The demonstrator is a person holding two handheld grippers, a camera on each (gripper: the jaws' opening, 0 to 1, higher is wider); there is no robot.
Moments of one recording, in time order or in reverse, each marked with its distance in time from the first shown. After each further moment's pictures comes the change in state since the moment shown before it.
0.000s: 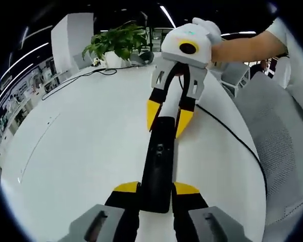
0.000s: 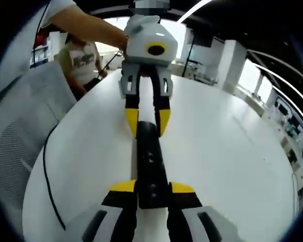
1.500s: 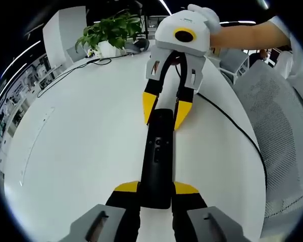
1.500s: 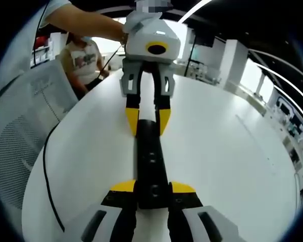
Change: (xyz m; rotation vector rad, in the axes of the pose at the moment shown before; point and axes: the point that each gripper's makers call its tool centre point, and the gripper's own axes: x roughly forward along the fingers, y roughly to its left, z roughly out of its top) left arm 0.000 0.001 -0.012 0.045 0.100 -0.011; right arm 0.006 -0.001 -0.005 0.012 -0.005 0.019
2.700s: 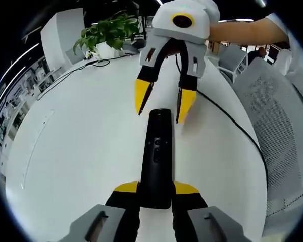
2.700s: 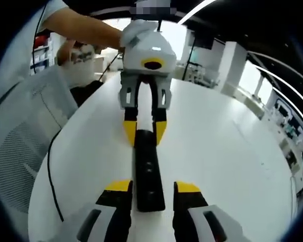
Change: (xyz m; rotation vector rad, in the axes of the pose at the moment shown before) left arm 0.000 -0.001 0.001 0.016 -0.002 0.007; right arm -0.023 -0.005 0.023 -0.013 -0.009 -0.034
